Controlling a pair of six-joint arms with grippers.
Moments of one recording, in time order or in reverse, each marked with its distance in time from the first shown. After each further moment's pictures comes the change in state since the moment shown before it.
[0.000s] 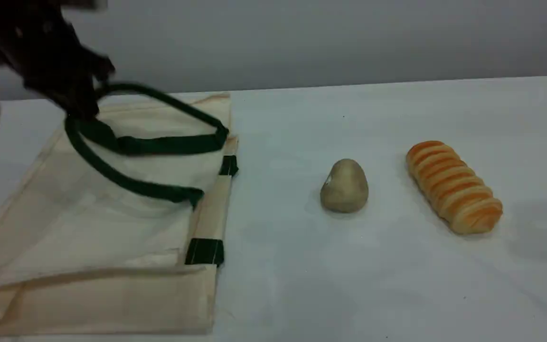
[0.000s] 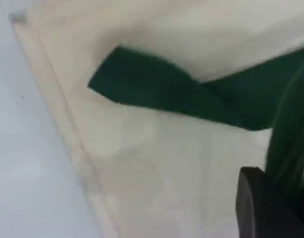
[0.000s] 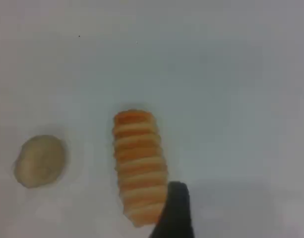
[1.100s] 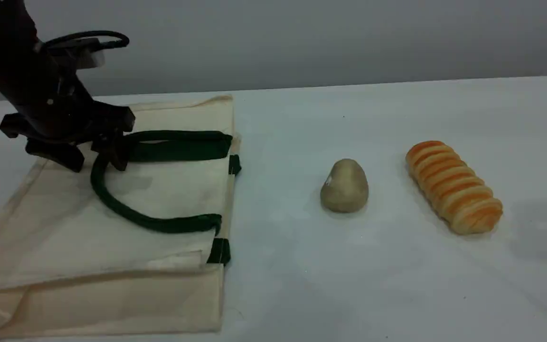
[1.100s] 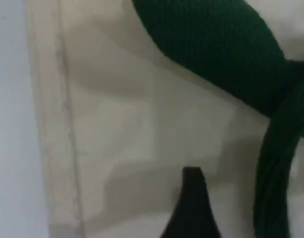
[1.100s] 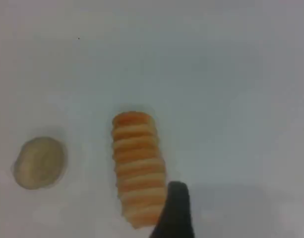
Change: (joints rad) left arm 0.000 0.100 0.214 -0.006 -0.355 -0.309; right arm 0.000 -0.007 -0.001 -0.007 -0.001 0.000
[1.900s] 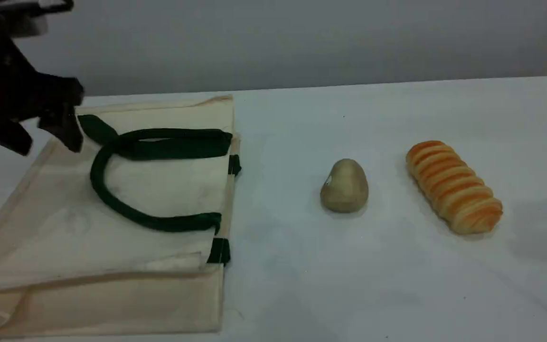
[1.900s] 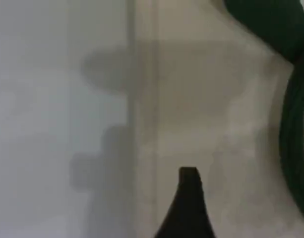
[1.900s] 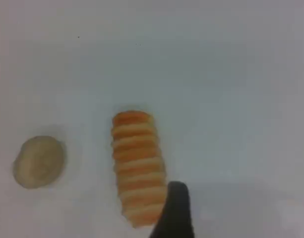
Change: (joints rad) left arm 0.053 -0.184 0.110 0.010 0.055 -0.007; right arm 0.000 0.000 0.000 0.000 0.002 0.000
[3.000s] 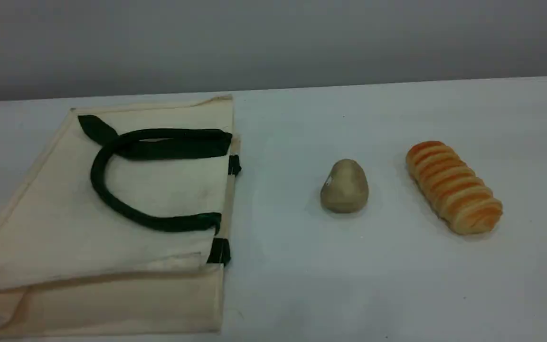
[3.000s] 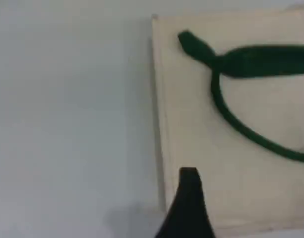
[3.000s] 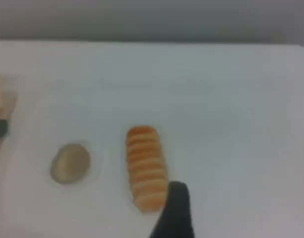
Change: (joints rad) left arm 0.011 -0.929 0.227 0.079 0.347 0.016; right arm 0.000 -0.439 0.096 0.004 0.146 0.009
